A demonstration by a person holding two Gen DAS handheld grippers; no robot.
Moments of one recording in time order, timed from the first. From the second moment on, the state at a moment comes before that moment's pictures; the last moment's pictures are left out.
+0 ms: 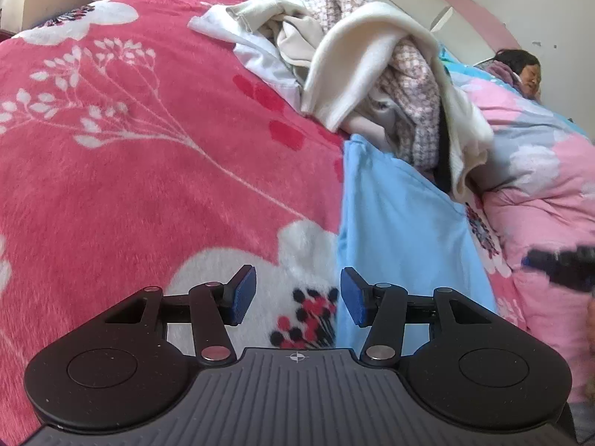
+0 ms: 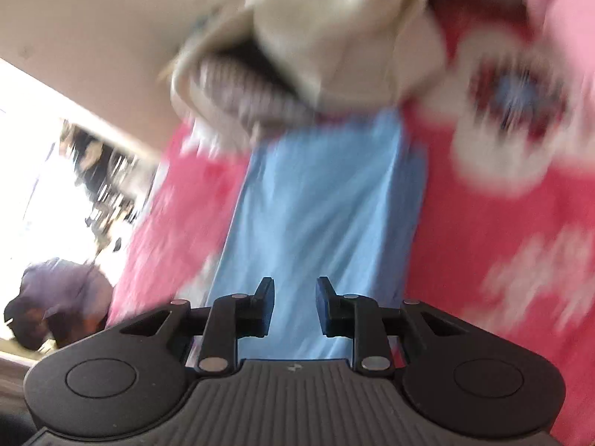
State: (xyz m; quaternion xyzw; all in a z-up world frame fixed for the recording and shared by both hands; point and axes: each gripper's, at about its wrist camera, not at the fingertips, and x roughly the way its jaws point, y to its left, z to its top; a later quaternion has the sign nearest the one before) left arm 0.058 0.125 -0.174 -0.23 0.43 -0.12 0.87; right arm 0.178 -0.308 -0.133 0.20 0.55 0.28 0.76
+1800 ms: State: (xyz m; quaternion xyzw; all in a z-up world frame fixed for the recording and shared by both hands) left arm -0.045 0.149 -0.165 -0.12 0.46 -0.25 0.84; right arm 0.033 -0.289 -0.166 0.20 0.69 0.27 0.64
